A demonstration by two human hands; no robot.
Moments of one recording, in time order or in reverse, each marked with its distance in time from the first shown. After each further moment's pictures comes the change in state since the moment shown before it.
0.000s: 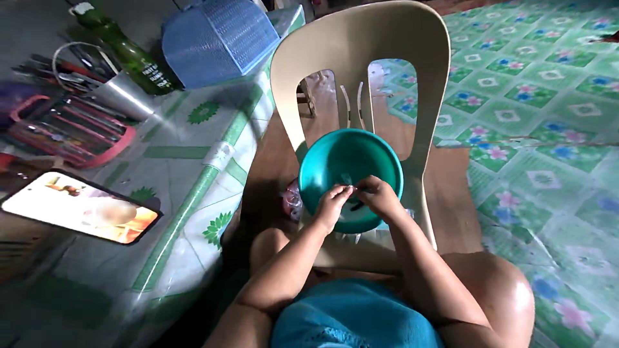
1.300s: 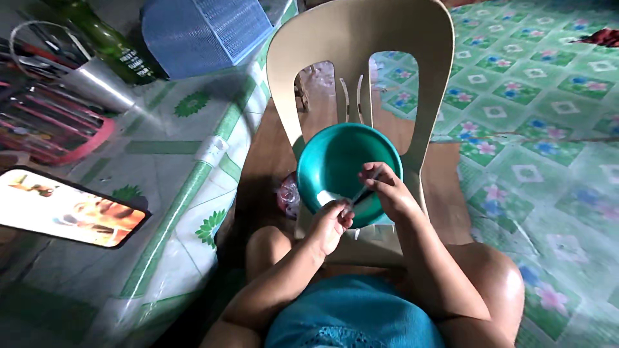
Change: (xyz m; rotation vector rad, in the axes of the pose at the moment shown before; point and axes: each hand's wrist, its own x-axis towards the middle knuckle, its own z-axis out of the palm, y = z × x) left_hand -0.051 0.021 0.006 -0.703 0.124 -0.431; right_hand -0.018 -0.007 -0.009 0.596 -0.013 -0.104
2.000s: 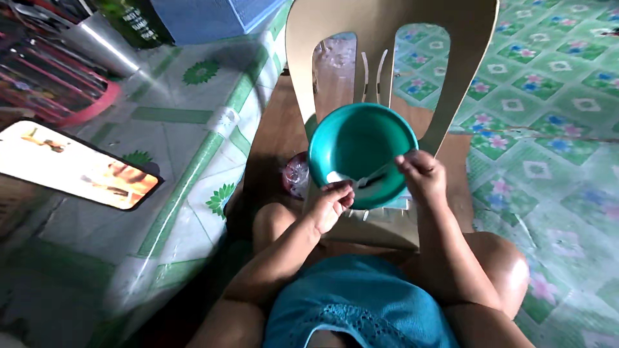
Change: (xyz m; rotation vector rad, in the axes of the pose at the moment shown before) left_hand -0.016 0.017 -0.025 -0.022 -0.067 0.060; right_hand -0.015 -0.010 -0.009 -0.521 0.233 -0.490
